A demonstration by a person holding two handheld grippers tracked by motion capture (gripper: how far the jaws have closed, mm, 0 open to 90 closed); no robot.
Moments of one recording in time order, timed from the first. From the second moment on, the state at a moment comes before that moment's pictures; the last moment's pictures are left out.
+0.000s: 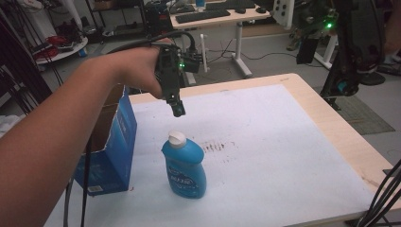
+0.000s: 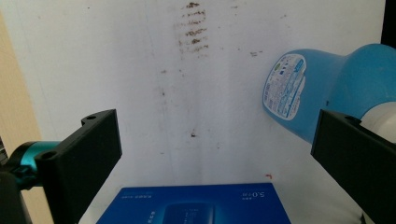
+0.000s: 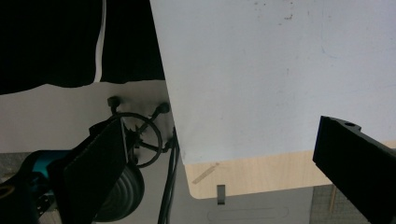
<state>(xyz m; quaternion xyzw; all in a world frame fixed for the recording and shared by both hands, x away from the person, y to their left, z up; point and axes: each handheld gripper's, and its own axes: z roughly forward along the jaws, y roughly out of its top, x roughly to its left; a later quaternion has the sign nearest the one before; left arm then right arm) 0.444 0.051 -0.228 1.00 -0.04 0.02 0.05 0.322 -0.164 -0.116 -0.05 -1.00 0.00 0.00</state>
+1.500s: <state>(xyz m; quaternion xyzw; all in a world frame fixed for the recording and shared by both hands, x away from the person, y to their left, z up) 0.434 0.075 -0.207 0.99 -0.05 0.03 0.09 0.330 -0.165 -0.122 -0.04 -1.00 0.00 -0.01</state>
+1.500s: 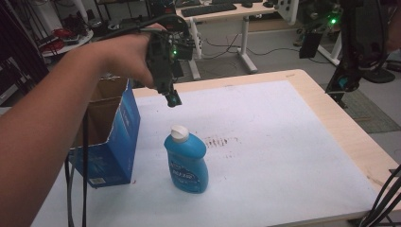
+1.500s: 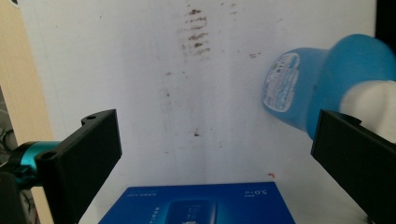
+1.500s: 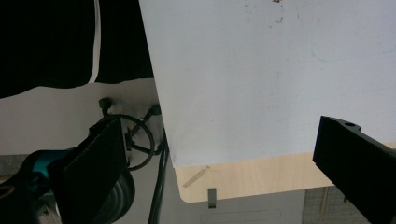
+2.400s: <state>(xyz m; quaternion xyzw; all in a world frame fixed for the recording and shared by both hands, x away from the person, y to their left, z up) 0.387 0.080 -0.212 0.99 -0.13 -0.02 0.09 0.333 -0.154 -0.137 -0.04 -1.00 0.01 0.00</state>
